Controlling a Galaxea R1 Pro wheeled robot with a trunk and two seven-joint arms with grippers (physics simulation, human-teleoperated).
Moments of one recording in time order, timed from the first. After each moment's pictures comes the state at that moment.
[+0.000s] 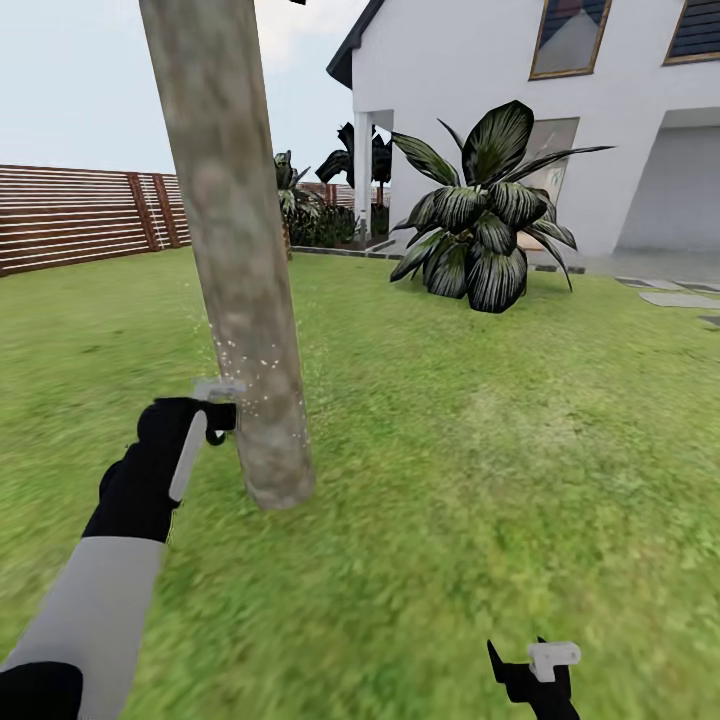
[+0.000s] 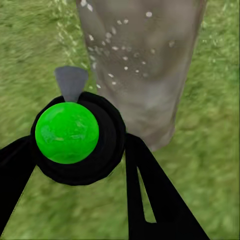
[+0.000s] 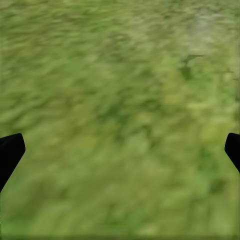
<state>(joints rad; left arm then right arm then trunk) -0.85 0.04 0.00 -1.27 0.06 1.01 0.18 -0.37 -0.07 -0.43 -0.23 0.36 -0.59 0.16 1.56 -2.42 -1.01</state>
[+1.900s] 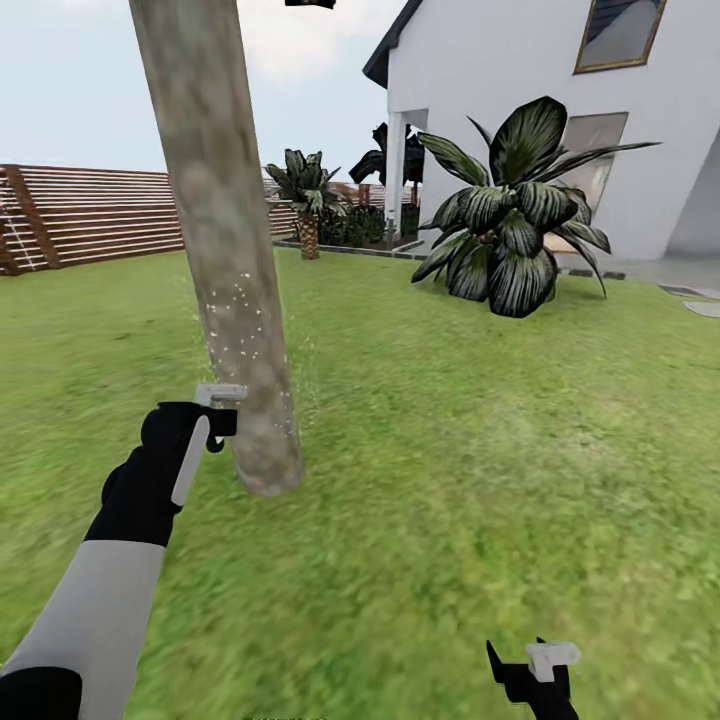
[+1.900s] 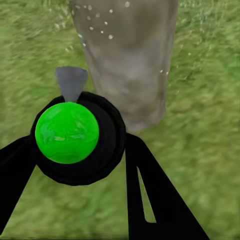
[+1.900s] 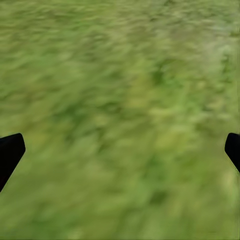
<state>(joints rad) -0.84 0.04 -0.01 -1.27 0.05 1.02 0.19 -0.37 -0.07 -0.43 -0.23 0.36 -0.59 0.16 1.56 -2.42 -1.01</state>
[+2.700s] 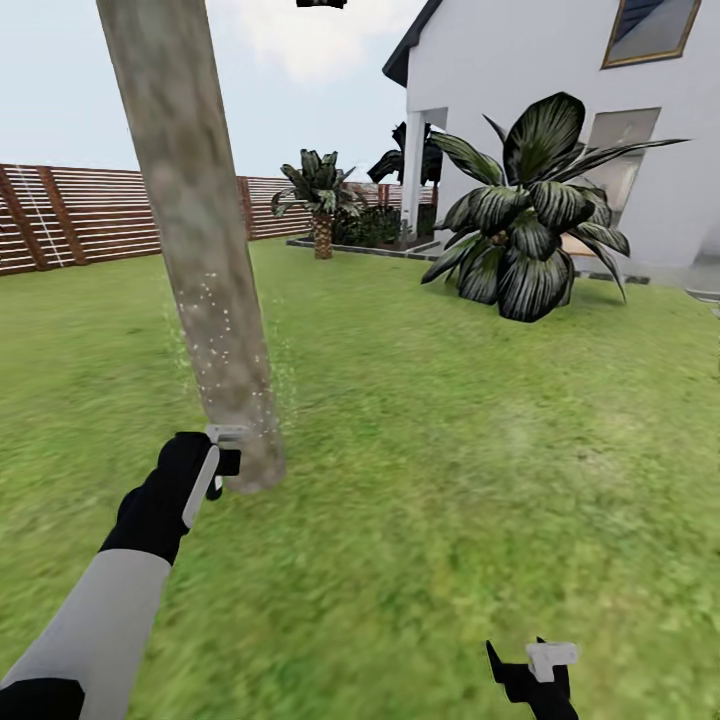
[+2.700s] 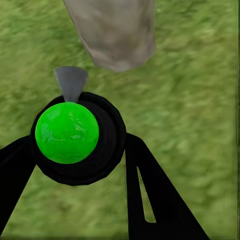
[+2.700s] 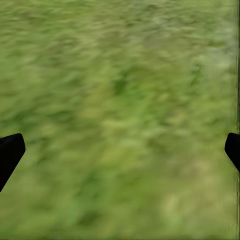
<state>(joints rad) -0.81 0.04 -0.01 -1.06 0.05 1.00 0.20 -0.37 -0.07 -0.43 -0.23 0.36 -0.59 0.16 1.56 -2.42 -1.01</state>
